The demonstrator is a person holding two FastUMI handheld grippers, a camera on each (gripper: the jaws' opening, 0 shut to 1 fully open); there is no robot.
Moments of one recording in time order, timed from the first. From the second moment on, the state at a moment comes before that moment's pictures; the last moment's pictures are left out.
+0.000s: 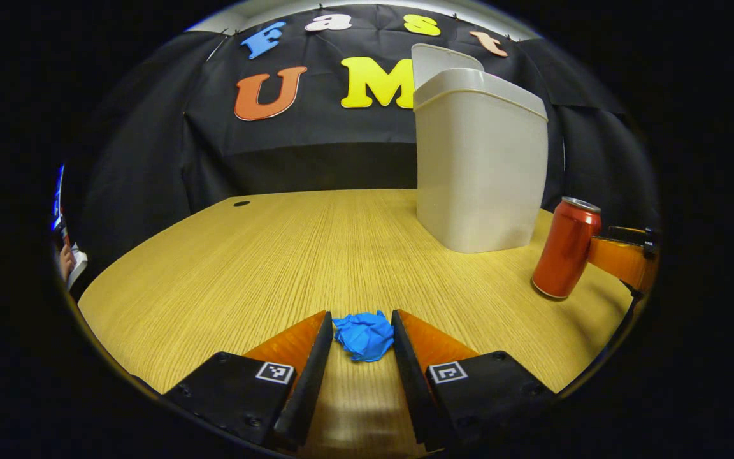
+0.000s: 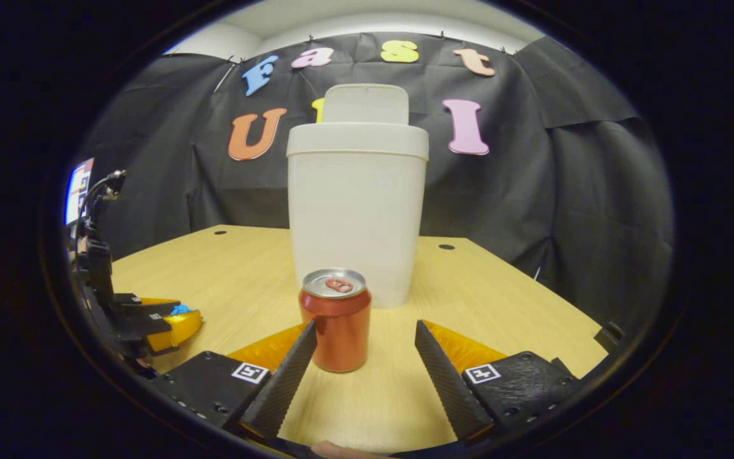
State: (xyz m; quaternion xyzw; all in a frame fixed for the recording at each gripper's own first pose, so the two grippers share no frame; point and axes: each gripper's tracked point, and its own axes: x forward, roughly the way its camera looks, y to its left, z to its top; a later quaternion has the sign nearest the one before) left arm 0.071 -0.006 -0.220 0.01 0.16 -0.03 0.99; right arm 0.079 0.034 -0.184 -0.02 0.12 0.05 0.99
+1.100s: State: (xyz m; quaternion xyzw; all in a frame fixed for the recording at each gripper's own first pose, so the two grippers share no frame) left arm 0.048 0.028 -0.171 -0.04 0.13 0.03 0.99; right arm 0.082 0.062 -0.146 -0.03 0.07 0.08 0.99
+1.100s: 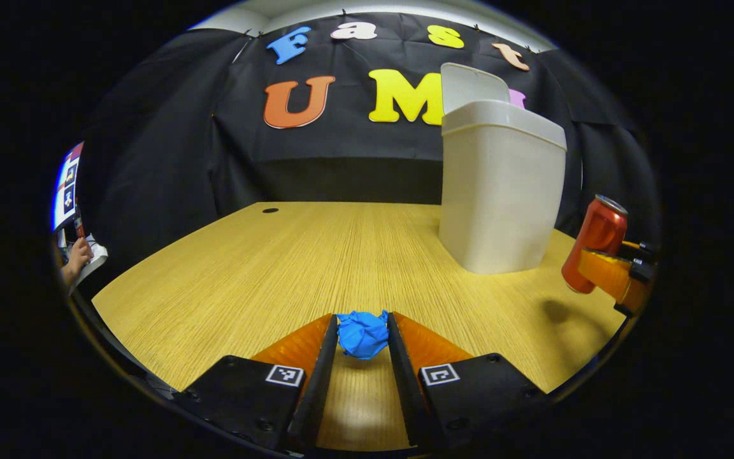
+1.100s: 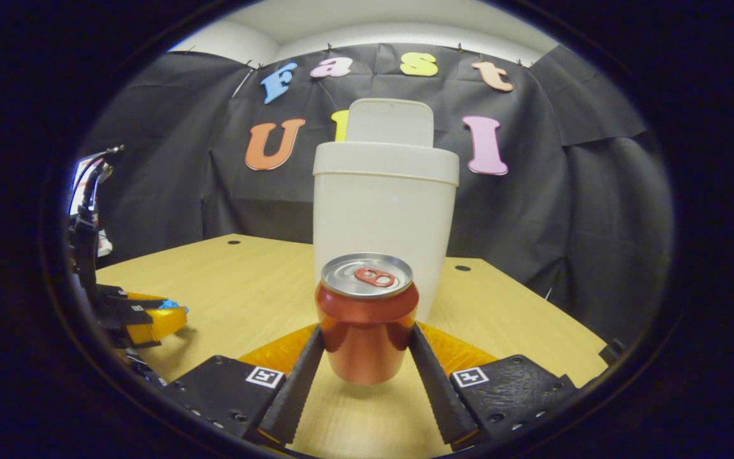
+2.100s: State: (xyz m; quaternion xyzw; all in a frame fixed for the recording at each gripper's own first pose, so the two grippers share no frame) left arm 0.062 -0.024 -0.010 0.02 -0.01 0.03 1.00; right arm 0.099 0.023 -0.081 -0.01 0.07 0.09 0.99
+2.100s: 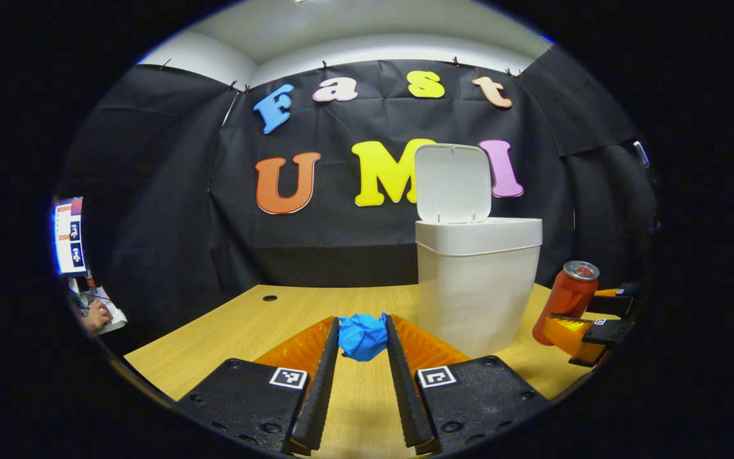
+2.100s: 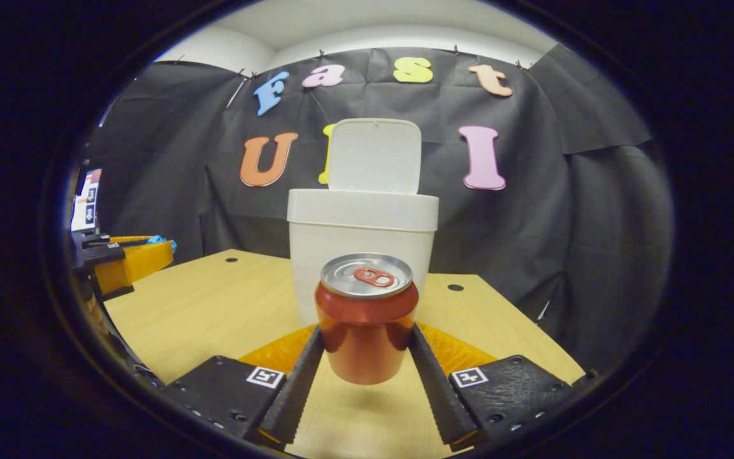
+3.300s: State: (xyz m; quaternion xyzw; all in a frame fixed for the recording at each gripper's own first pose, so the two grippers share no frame) left arm 0.121 -0.128 0.120 0.08 -0.10 0.02 0.99; right arm 0.085 -0.079 -0.039 0.07 0.05 0.00 1.00
